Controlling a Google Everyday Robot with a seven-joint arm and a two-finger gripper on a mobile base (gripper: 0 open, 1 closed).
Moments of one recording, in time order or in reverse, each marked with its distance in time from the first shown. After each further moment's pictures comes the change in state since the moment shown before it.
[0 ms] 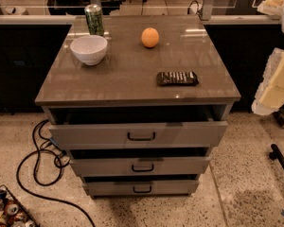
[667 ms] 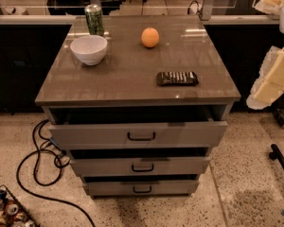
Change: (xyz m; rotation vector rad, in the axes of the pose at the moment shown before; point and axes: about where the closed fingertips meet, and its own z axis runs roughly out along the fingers) arm 0.004 -0.014 0.012 0.024 -0.064 0.010
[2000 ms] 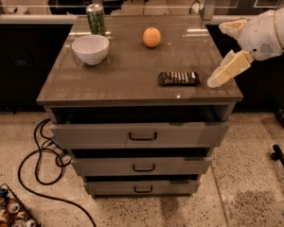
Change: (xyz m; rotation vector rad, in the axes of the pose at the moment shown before) arm -0.002 -0.089 0.151 -0.093 -0.504 0.122
